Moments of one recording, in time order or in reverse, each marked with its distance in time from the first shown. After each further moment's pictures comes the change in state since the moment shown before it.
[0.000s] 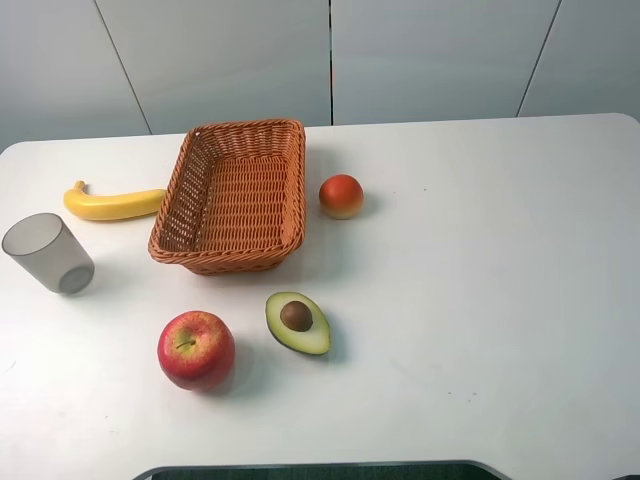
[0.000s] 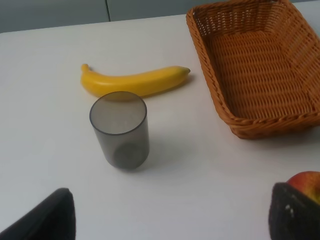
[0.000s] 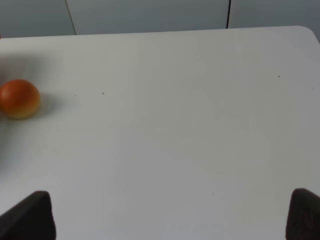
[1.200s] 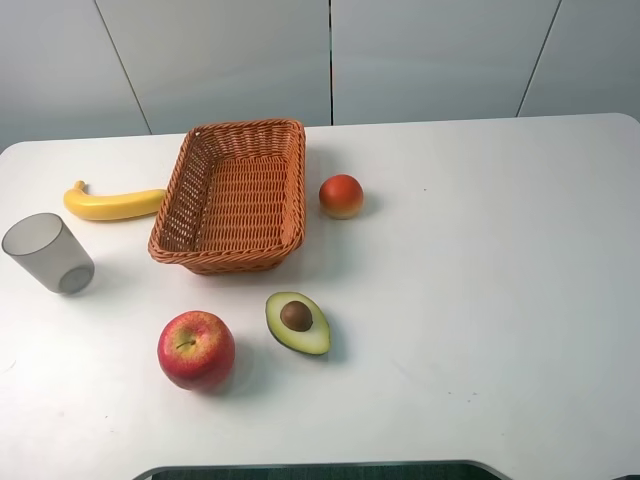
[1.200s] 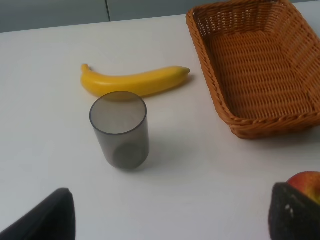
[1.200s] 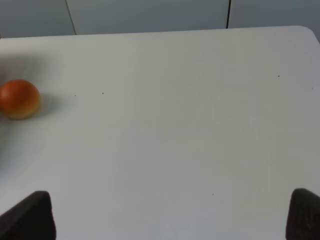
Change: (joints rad) left arm 0.000 0.000 0.000 0.000 0.000 -0.002; right arm 0.000 0.000 0.000 0.000 0.000 -0.001
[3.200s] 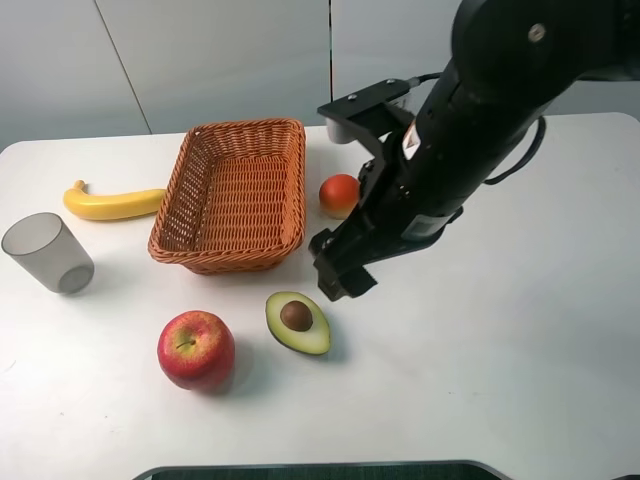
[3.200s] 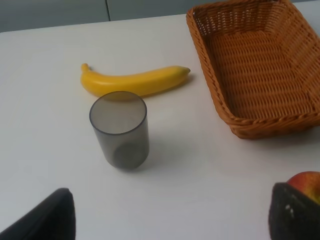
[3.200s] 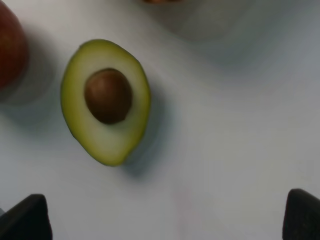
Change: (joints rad) left arm 0.000 0.000 0.000 0.000 0.000 0.000; right arm 0.824 1.600 -0.463 0.091 -0.364 0.000
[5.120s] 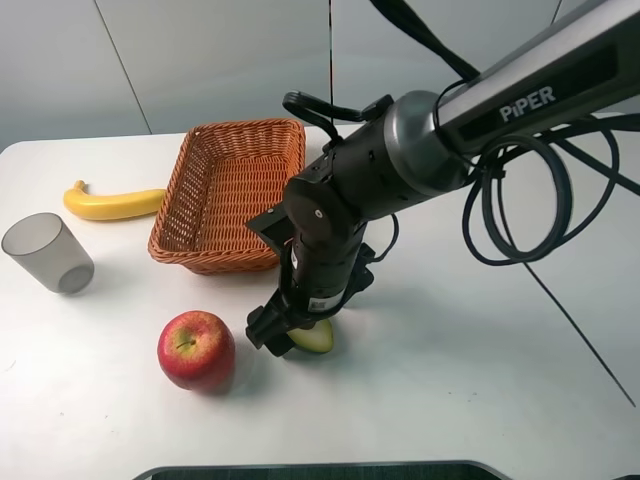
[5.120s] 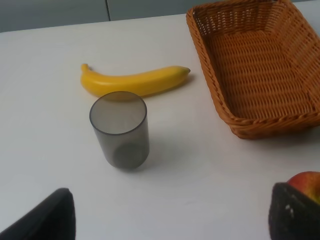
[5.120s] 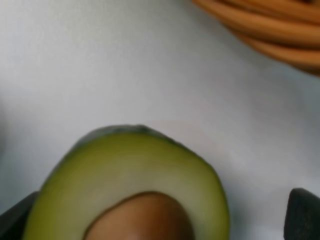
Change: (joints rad) left arm 0.000 0.000 0.000 0.000 0.000 0.002; right arm 0.112 0.474 -0.157 -0.087 -0.175 0.189
